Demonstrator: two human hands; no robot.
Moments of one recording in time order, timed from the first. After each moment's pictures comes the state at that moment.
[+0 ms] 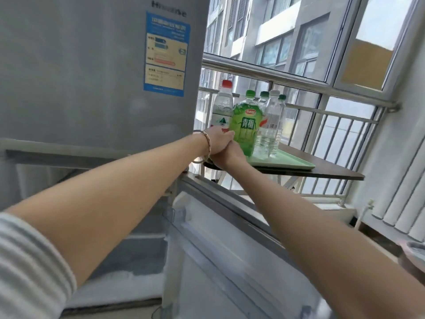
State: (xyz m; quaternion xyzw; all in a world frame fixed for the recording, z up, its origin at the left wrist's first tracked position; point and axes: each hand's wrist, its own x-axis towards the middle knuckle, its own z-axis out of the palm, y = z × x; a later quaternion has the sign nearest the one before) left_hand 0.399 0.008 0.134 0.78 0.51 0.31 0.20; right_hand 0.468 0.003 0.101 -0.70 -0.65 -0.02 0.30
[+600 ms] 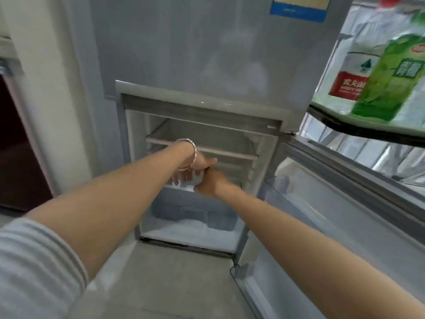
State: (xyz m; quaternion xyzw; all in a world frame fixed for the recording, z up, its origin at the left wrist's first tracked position) left_hand 0.150 0.055 -0.039 0.57 0.73 -0.06 0.37; right_hand 0.236 0.056 -0.105 -0.60 -0.77 0.21 0.06
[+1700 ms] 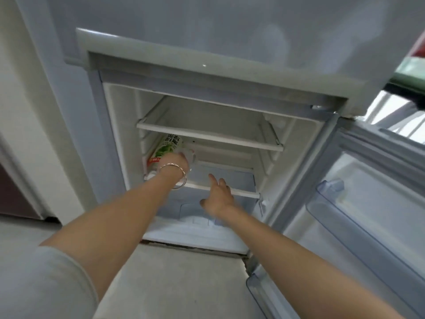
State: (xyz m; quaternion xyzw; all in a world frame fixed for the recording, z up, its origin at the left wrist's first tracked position) left_hand 0.093 0.149 -0.161 0.49 0.81 0.25 0.22; right_hand 0.222 0.126 -0.220 -0.65 -0.72 0.24 0.09
